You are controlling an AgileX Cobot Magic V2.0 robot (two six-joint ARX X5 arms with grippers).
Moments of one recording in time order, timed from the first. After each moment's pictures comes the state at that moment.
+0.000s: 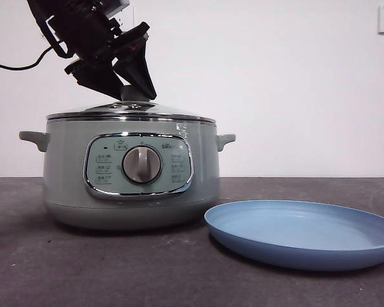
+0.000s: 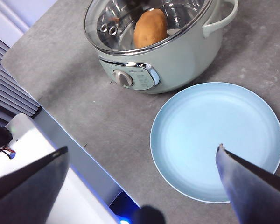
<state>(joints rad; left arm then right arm) -0.39 1.61 1.32 -0.39 0.24 0.11 0.22 0.81 0.99 -0.96 -0.60 -0.14</state>
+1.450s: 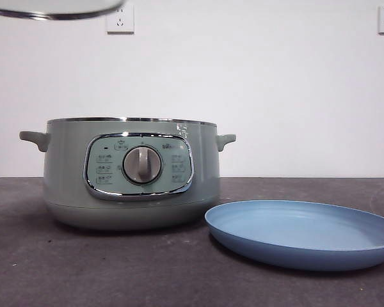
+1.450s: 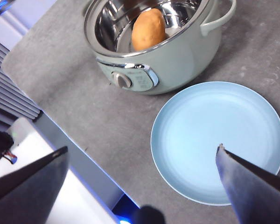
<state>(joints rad) -0.27 0.98 1.31 -0.86 0.17 0.11 0.22 0.83 0.99 -0.93 -0.60 -0.10</state>
